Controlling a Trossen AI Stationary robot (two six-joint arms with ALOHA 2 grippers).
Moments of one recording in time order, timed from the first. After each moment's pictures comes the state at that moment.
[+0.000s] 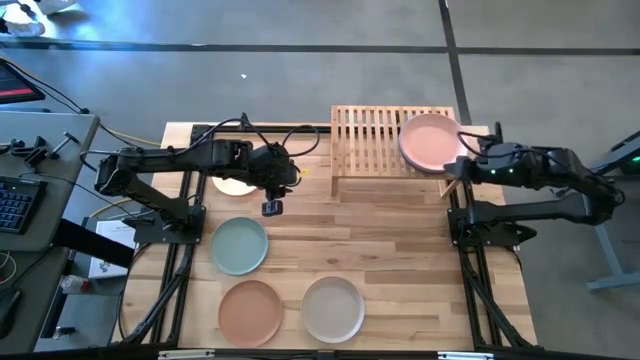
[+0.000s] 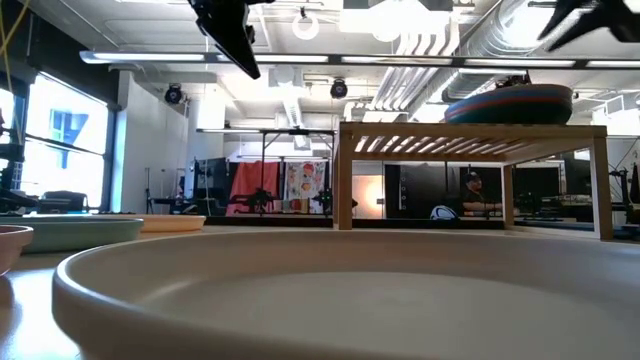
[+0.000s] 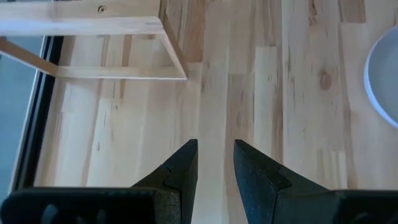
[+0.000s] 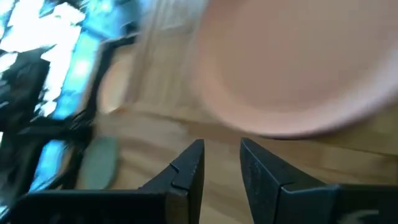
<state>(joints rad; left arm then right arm) 0.10 1.41 1.35 -0.92 -0.09 0.10 -0.12 0.59 1.10 -1.25 0.35 1.20</state>
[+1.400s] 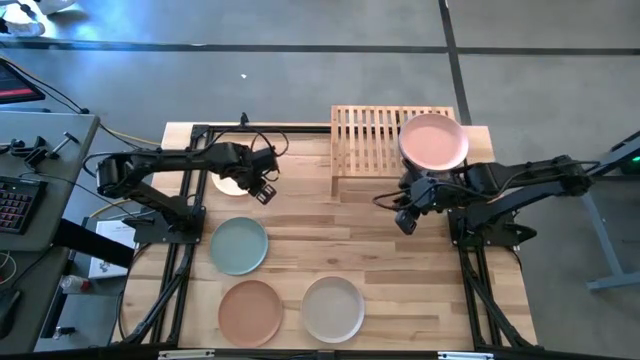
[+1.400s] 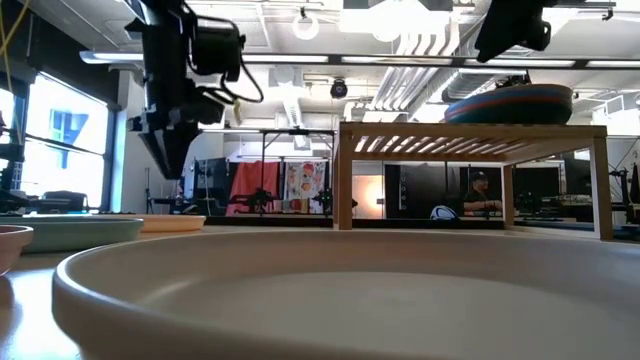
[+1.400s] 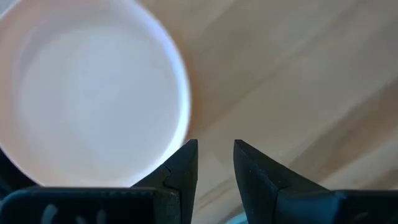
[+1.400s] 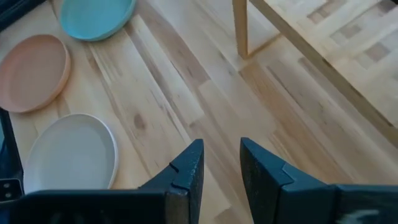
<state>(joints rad) 0.35 1.41 0.95 -0.96 -0.16 -0.52 0.18 1.07 1.10 -0.95 0.26 0.70</state>
